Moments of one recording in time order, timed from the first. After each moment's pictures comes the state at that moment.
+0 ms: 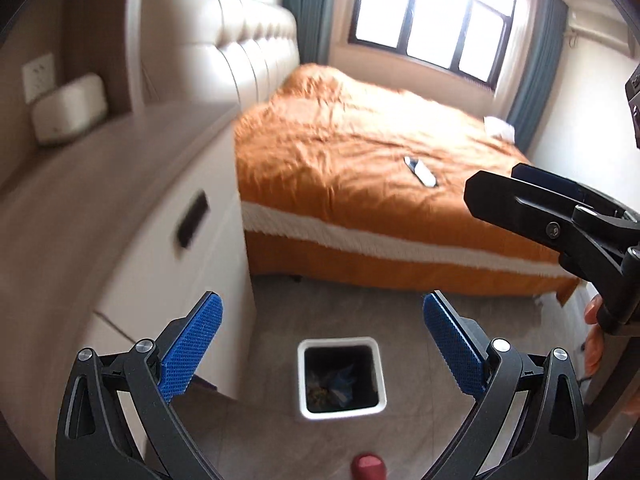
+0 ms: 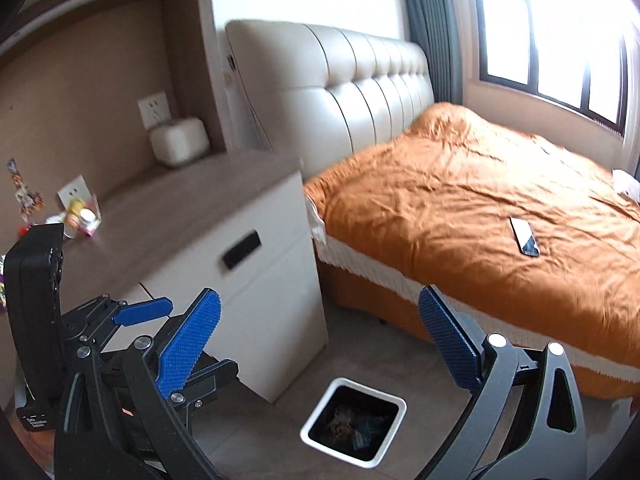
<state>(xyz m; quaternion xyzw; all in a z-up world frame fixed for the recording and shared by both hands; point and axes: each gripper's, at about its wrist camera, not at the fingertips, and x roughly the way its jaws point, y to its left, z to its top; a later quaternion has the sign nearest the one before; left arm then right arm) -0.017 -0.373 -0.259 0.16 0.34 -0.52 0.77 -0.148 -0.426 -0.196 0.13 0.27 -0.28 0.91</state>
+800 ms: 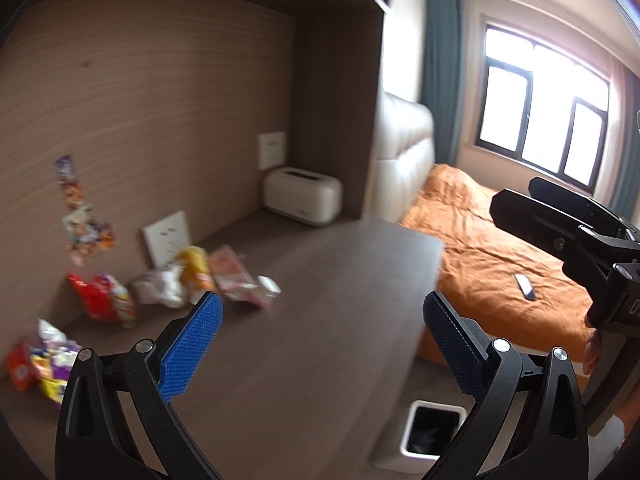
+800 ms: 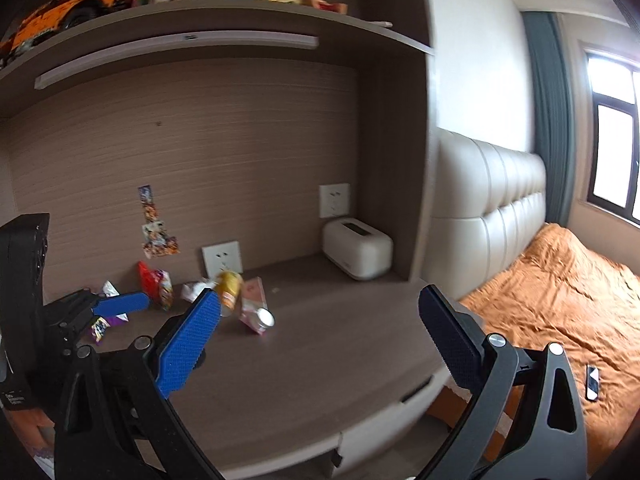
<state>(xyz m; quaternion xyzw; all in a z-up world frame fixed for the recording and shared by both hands) 0.082 -0.135 -0.092 0.07 0.25 -0.32 0.91 -0.008 -0.249 -0.049 0.00 0.17 -0.10 0.98</state>
